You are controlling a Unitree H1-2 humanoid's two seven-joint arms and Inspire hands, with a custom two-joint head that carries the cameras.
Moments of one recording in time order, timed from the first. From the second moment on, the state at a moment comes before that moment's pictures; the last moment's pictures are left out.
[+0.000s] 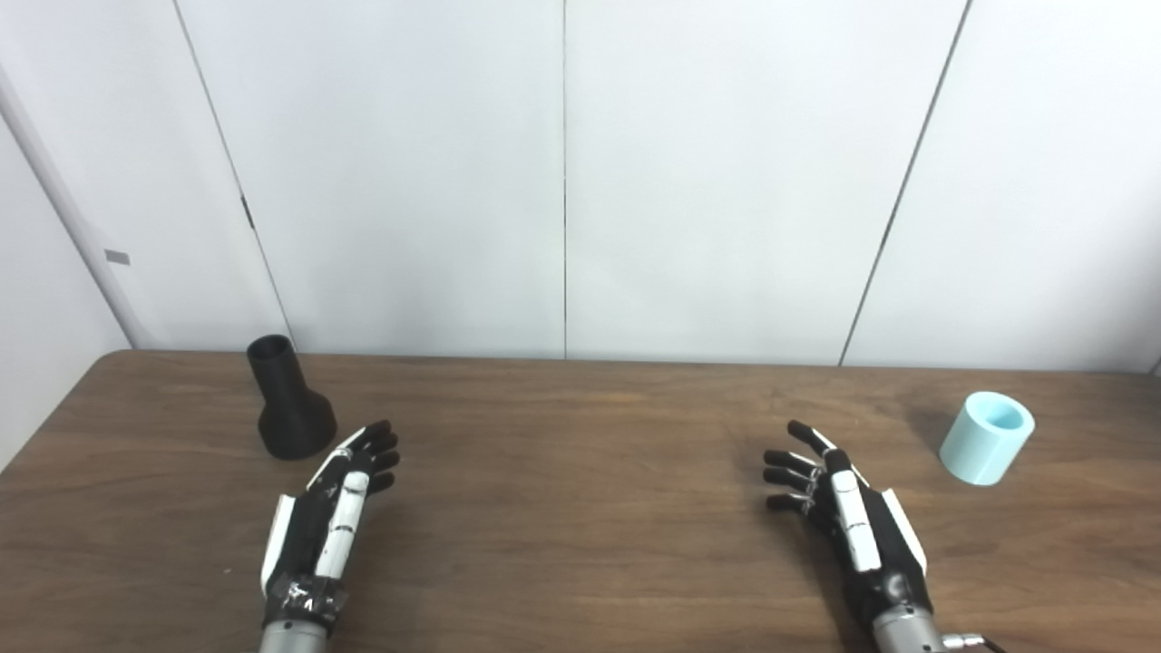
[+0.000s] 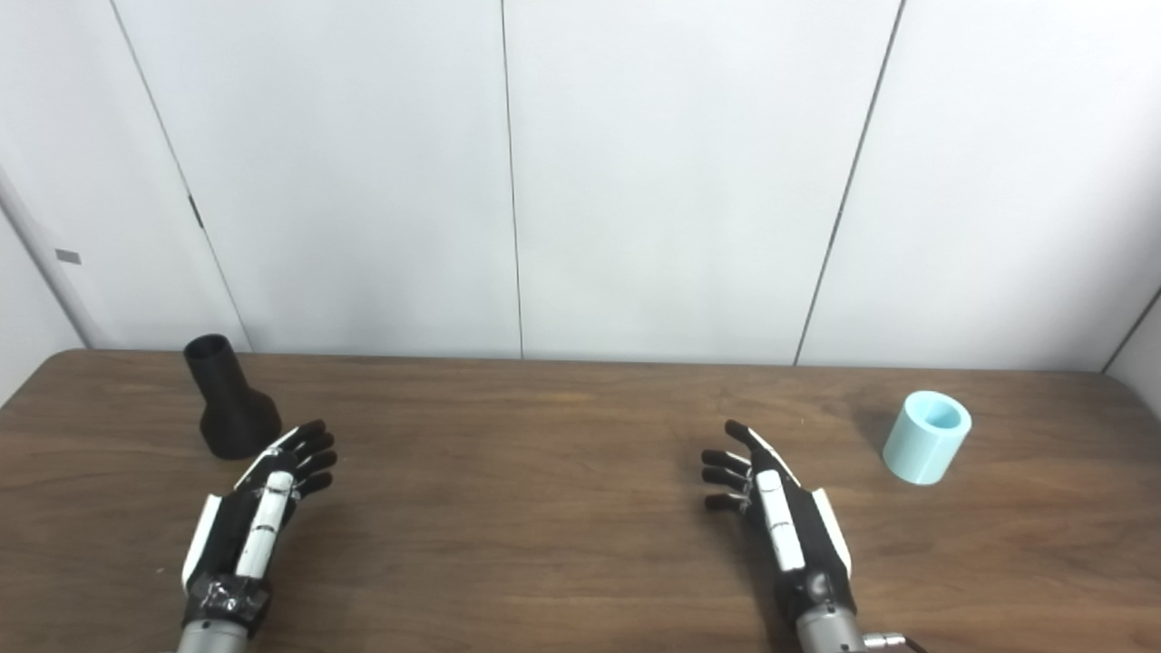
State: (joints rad) left arm -0.07 0.13 0.10 0.02 -0.02 -0.13 0.02; right arm -0.14 -0.09 -0.04 0.08 0.03 0.00 0.04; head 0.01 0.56
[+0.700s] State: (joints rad) left arm -0.06 0.11 0.09 0.00 0.01 -0.11 0.03; right arm -0.14 -0.12 -0.05 0.08 0.08 -0.01 0.07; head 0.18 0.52
